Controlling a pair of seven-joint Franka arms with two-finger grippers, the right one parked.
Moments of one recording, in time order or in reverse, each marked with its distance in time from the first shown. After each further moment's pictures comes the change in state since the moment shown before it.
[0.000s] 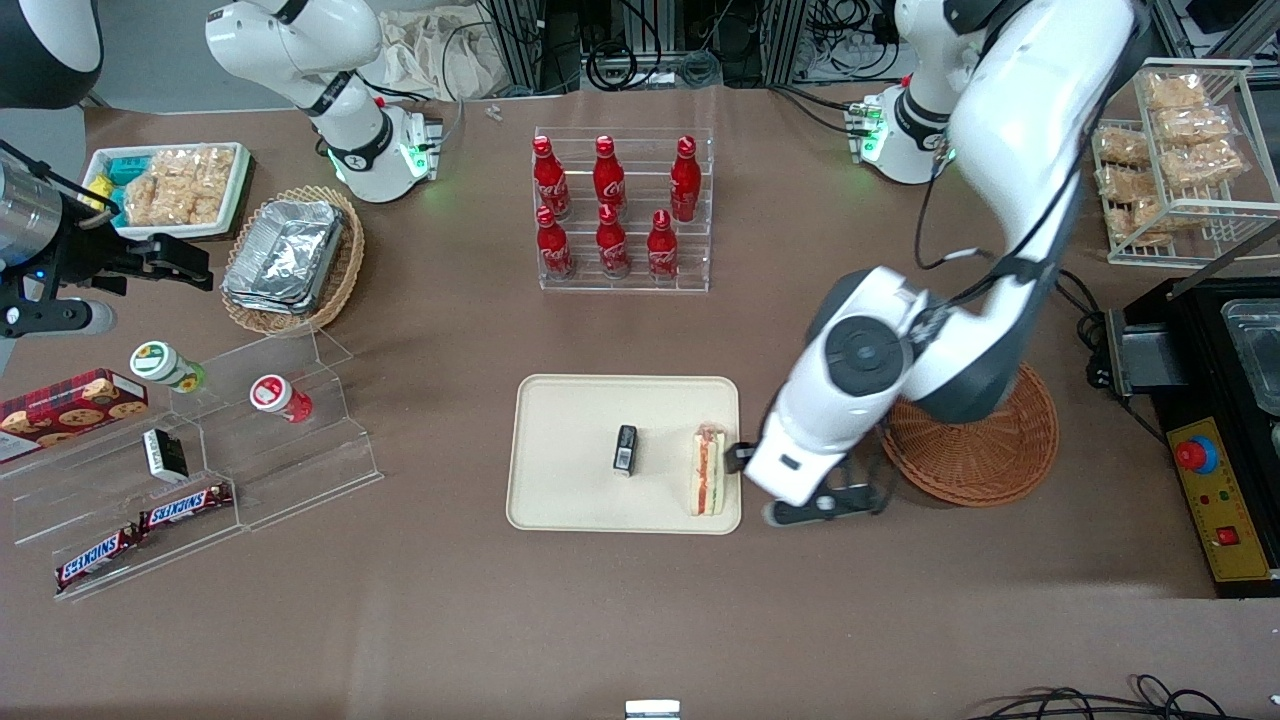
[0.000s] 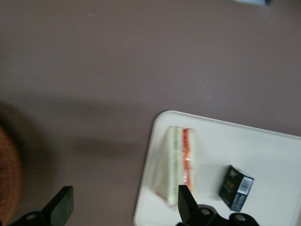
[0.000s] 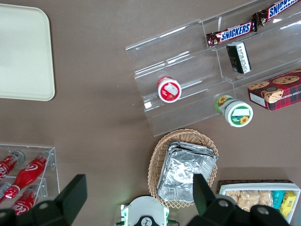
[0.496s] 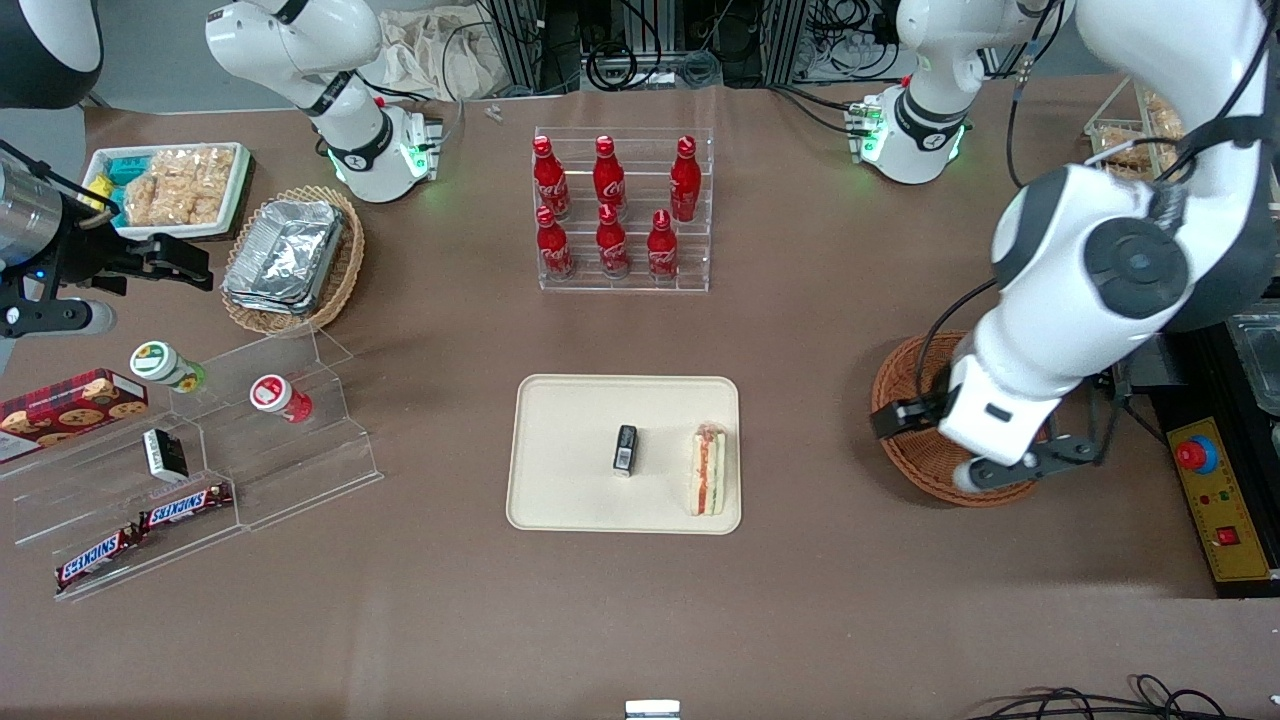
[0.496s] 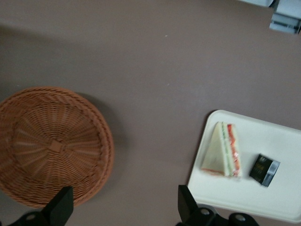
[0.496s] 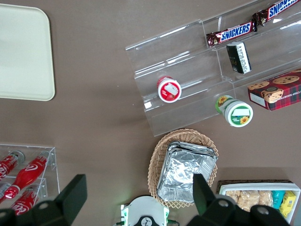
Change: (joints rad) arm 0.241 -0.309 0.003 -0.223 -0.187 -0.086 0.258
